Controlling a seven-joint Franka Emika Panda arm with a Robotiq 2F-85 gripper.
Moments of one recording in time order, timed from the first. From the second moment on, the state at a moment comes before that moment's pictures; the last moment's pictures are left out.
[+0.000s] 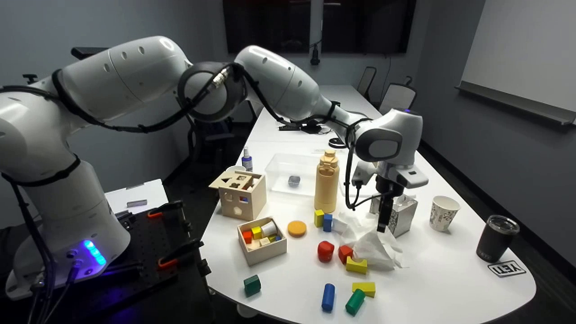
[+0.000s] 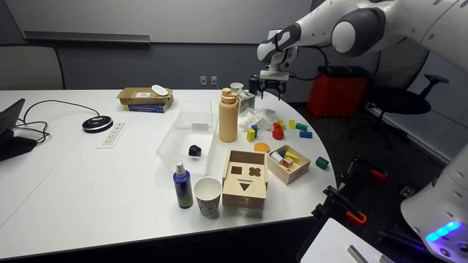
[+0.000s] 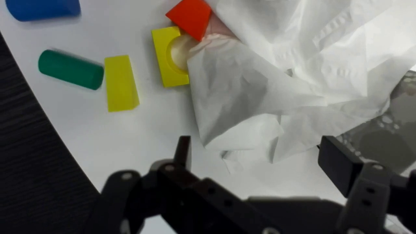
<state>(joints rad) -0.32 1.22 -0.20 -0.91 0.17 2.11 0.52</state>
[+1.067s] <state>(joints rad) -0.34 1.50 -0.16 -0.64 0.16 2.18 0.58</state>
